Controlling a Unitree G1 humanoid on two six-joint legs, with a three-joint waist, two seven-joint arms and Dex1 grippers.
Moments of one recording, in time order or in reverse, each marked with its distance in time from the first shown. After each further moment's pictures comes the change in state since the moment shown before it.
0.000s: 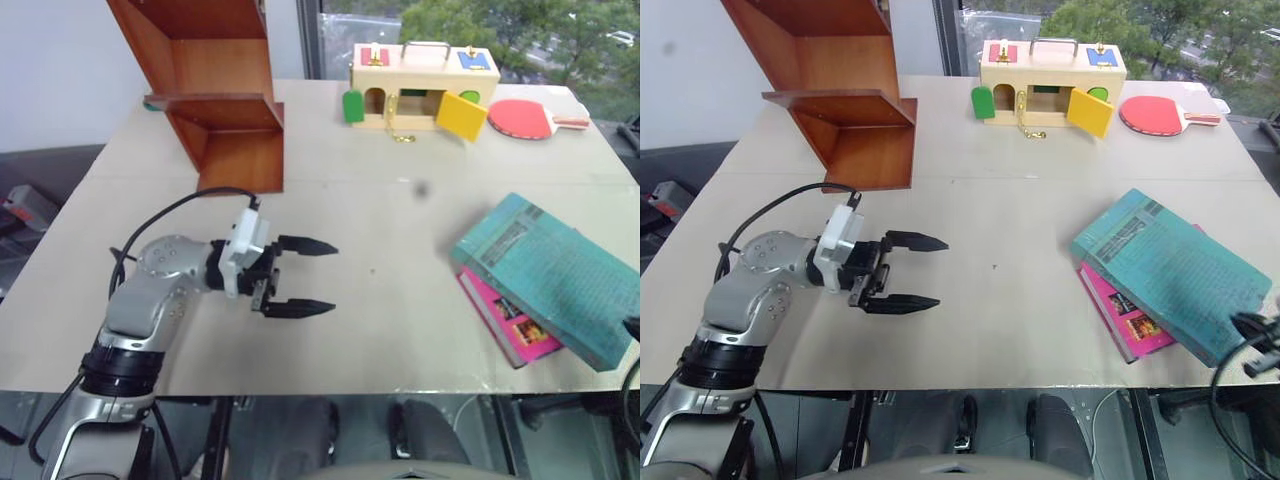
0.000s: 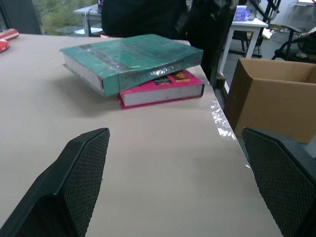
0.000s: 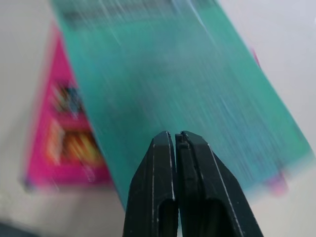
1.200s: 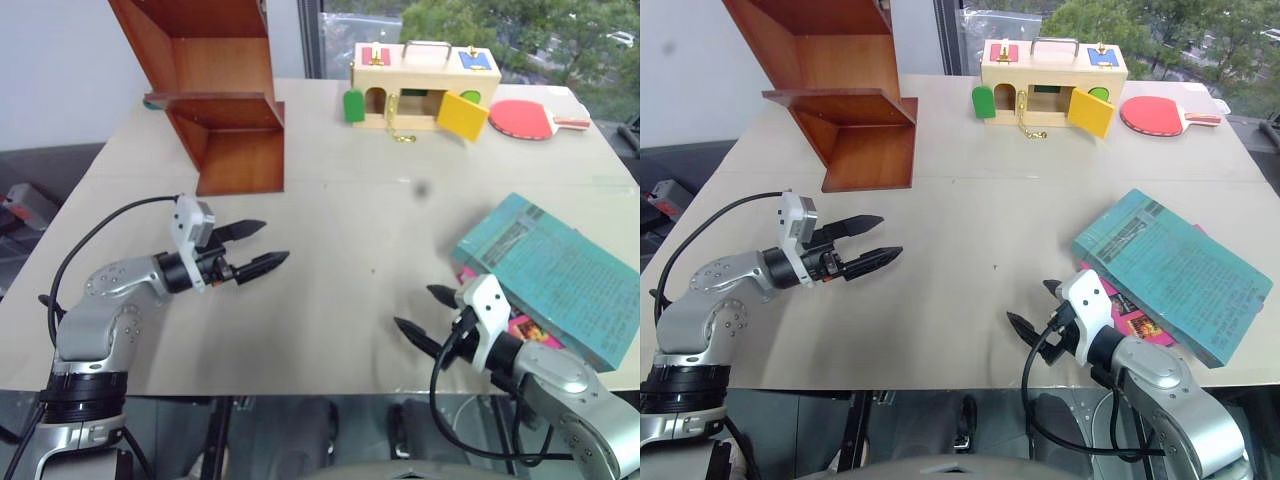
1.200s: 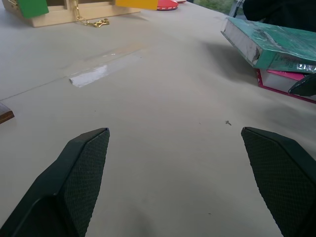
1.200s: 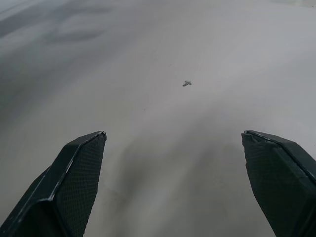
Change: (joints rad) left arm 0.151 0.028 0.229 0.068 0.002 0.129 0.391; right arm -0.535 0.313 1.045 -0.069 -0.102 -0.146 -0.250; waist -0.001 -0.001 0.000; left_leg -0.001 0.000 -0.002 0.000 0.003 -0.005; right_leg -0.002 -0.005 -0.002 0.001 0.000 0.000
